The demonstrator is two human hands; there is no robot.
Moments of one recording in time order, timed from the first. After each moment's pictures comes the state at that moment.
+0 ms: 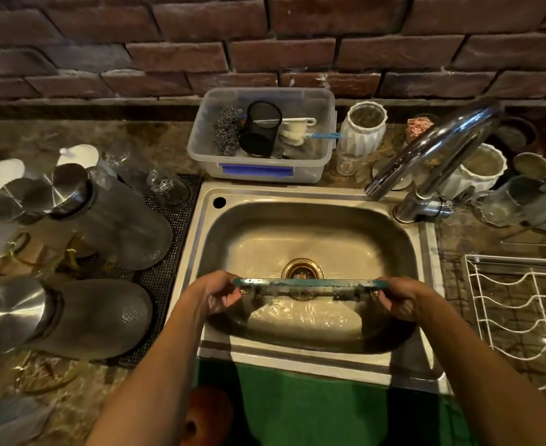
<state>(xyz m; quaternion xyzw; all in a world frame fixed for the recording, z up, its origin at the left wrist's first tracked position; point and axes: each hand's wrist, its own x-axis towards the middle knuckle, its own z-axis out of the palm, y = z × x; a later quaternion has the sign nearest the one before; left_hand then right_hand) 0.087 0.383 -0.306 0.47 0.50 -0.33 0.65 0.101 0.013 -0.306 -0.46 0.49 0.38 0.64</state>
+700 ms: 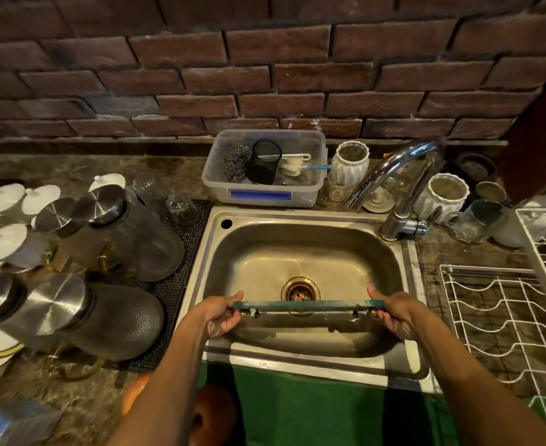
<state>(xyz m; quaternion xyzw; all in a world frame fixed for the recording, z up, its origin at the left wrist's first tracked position) 0.044 0.381 -0.263 0.44 0.48 -0.30 0.70 0.073 0.003 -0.266 -0.57 0.42 0.41 0.58</state>
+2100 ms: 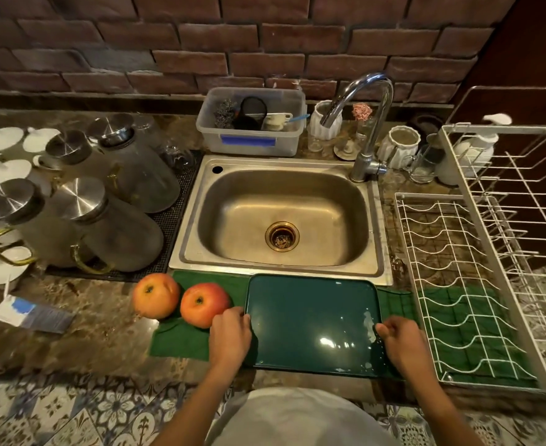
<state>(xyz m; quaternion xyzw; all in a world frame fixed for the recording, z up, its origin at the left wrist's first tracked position) -0.200 0.291 -0.253 0.93 0.19 -0.08 0.31 -0.200 -0.018 -0.267 -0.91 0.24 0.14 0.31</state>
